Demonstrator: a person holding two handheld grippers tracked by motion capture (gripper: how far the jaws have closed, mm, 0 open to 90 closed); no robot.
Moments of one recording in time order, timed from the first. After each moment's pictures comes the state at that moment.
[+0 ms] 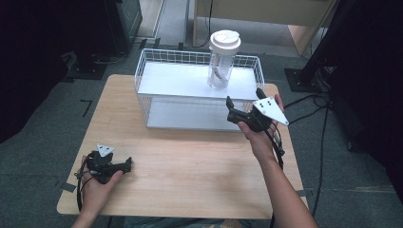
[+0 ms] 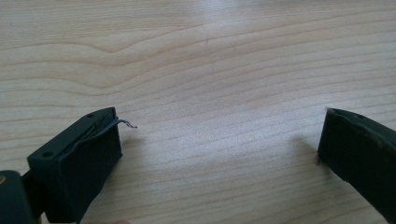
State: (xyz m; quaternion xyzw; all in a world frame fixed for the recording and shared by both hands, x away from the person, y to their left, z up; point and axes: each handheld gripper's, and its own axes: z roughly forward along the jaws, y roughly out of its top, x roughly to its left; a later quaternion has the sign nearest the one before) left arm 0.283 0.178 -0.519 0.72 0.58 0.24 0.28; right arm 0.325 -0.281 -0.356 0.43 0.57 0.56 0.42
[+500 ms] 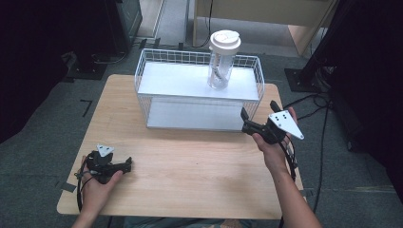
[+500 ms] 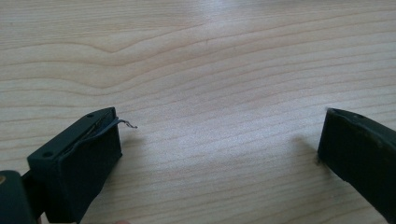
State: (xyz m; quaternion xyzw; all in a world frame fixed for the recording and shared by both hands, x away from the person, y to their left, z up) left arm 0.283 0.178 -0.519 0.72 0.59 0.24 0.28; right arm 0.301 -0.321 -0.380 0.45 0.57 0.54 0.43
